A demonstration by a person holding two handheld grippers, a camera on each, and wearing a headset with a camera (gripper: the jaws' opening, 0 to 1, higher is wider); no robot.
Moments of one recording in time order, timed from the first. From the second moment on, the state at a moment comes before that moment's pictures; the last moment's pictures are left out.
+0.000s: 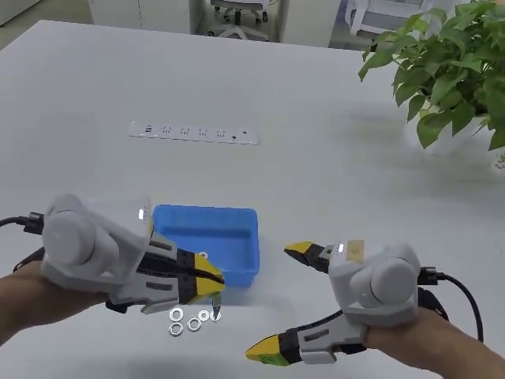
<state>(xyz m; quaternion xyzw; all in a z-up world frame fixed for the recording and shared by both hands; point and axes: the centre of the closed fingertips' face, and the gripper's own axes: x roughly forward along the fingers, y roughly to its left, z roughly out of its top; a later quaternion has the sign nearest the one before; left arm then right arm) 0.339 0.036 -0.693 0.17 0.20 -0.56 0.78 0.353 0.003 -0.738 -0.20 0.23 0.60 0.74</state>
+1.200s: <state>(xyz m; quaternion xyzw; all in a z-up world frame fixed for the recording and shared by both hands) 0.341 0.037 -0.705 0.15 0.21 -0.57 0.78 0.345 0.007 -0.744 -0.20 0.23 0.62 0.72</state>
